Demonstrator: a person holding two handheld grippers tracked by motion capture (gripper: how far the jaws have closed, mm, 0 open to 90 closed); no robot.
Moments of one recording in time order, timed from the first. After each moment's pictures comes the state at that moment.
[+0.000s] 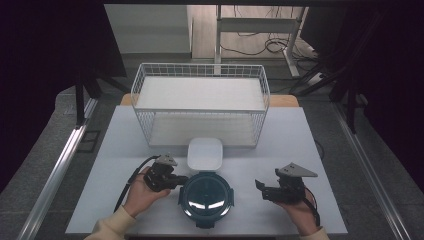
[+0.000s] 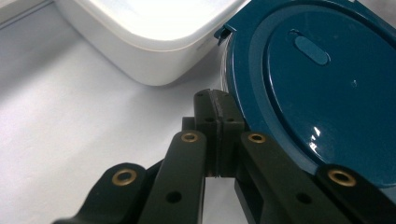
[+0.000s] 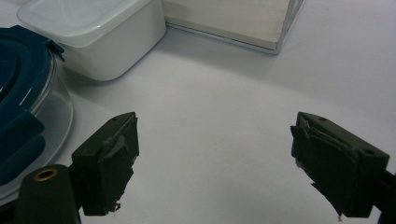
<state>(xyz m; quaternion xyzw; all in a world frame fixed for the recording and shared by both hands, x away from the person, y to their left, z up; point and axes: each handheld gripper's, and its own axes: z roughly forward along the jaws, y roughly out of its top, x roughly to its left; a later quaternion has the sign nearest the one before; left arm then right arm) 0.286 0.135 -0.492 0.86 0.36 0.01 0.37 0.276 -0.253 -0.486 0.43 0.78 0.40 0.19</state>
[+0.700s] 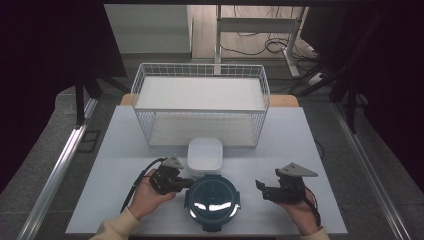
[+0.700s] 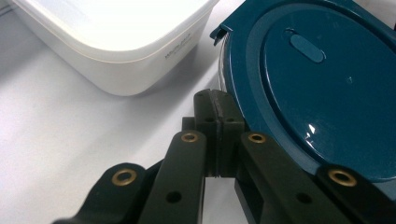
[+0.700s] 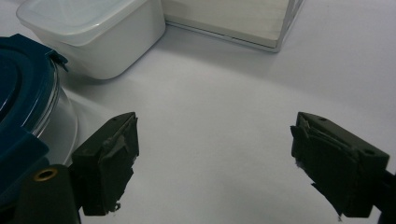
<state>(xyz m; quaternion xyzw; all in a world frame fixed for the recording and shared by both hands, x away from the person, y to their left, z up) 0.281 0.120 -0.492 0.86 0.35 0.00 0.38 0.277 -0.255 -0.486 0.43 0.79 0.40 0.19</state>
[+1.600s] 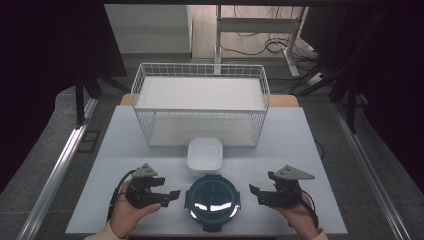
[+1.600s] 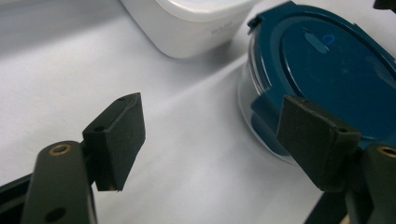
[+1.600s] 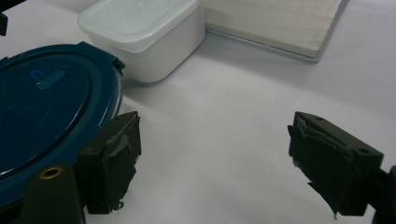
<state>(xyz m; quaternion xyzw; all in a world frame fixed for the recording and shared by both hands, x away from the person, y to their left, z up) 0.234 0.166 -0.487 0.79 0.45 0.04 0.41 0.262 -0.239 -0.475 0.41 0.80 0.42 0.16</state>
